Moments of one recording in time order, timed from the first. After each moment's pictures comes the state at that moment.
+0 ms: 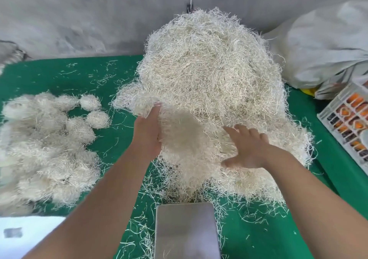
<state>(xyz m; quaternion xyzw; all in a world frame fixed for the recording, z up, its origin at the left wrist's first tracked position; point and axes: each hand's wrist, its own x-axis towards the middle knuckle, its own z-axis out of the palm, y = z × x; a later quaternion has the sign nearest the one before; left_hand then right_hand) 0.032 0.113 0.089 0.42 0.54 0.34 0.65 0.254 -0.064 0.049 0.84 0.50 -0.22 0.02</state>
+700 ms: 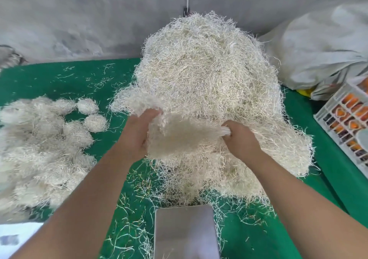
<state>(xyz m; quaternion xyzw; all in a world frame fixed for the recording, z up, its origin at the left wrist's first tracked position) 0.005 0.124 0.106 0.63 0.46 0.24 0.58 0.241 -0.035 0.039 0.87 0.42 -0.12 -0.24</state>
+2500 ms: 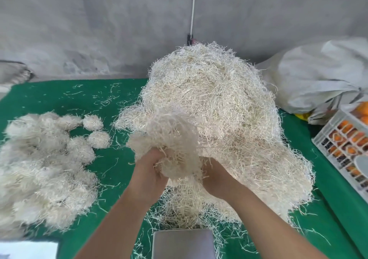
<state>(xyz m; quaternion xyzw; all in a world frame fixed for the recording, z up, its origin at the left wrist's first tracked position) 0.000 0.065 0.095 0.35 0.33 0.36 0.80 0.163 -0.027 0.063 0.79 0.46 -0.33 -0.24</state>
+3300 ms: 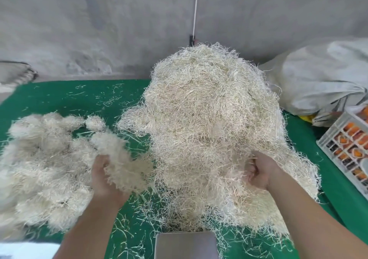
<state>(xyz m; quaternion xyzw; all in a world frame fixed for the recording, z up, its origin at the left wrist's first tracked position) -0.071 0.116 0.074 0.18 0.40 0.44 0.78 0.282 -0.054 0.030 0.58 -0.13 -0.49 -0.63</state>
